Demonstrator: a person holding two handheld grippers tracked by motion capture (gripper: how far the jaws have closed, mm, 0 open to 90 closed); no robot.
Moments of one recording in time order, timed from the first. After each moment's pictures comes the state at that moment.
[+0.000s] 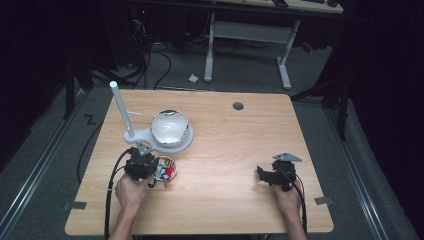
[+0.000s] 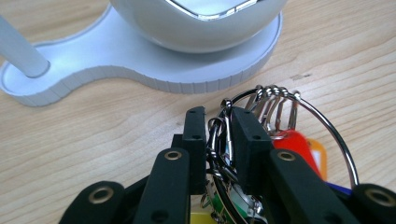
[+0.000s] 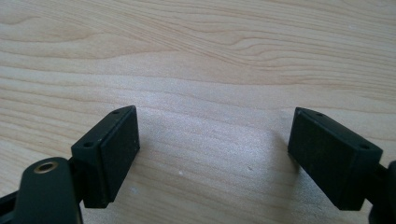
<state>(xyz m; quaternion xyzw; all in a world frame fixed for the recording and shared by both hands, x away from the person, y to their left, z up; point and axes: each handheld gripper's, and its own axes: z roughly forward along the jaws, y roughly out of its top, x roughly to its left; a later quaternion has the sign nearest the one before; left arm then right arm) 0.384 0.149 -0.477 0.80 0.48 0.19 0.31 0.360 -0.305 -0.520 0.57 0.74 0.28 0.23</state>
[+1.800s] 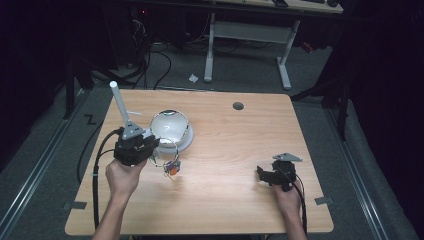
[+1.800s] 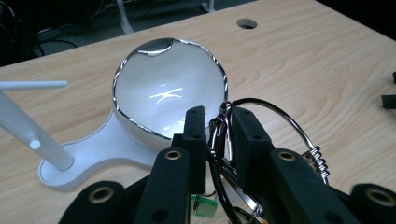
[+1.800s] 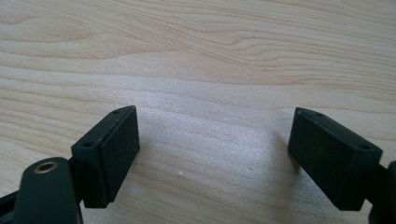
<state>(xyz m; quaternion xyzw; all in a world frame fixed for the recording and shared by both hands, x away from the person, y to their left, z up) 0.382 0.154 -0.381 0.78 0.43 0.19 0.41 0.360 -0.304 -0.520 0.57 0.73 0.28 0.23</state>
